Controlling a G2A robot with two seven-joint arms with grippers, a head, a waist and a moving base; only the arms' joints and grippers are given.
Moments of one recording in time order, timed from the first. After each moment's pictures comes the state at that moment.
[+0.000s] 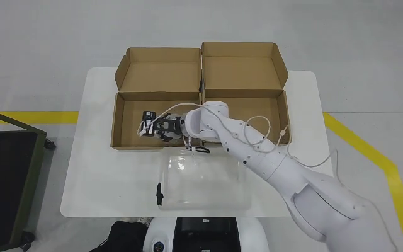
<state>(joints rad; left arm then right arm) -0.17 -0.33 -0.48 -1.21 3.07 0.34 0.06 -0.41 -1.57 0.46 -1.01 -1.13 -0.63 0.38</state>
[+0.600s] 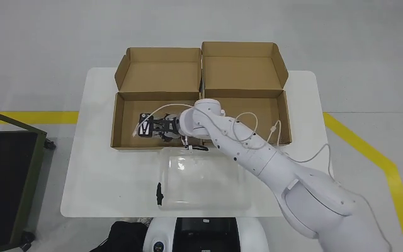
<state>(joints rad) -0.17 -0.33 -0.48 -1.21 3.07 0.34 0.06 -0.36 -1.64 0.43 -0.89 -1.15 -0.66 0.45</state>
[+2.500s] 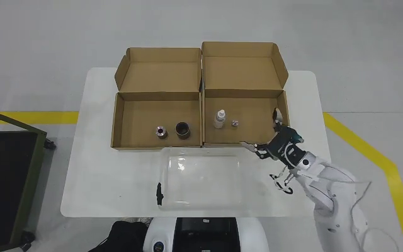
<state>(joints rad) -0.17 -0.33 -0.48 -1.21 3.07 0.34 0.06 -1.51 -1.29 1.59 -2.01 -1.44 -0.69 0.10</state>
